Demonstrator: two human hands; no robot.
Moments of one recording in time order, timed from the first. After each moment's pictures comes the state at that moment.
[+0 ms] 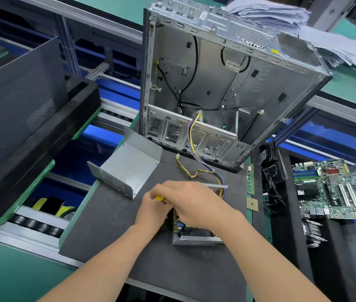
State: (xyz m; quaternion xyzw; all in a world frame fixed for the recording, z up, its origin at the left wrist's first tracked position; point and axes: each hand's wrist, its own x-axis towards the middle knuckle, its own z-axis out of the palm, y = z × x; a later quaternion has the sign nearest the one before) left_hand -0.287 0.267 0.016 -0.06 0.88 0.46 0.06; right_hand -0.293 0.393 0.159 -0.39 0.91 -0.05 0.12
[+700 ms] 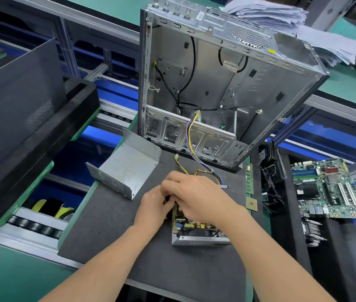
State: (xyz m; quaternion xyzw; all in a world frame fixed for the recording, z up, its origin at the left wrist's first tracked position) left_hand -0.292 0.269 0.031 -0.01 0.90 0.44 0.04; right_hand -0.299 0.403 0.167 -0.36 0.93 -0.03 0.08
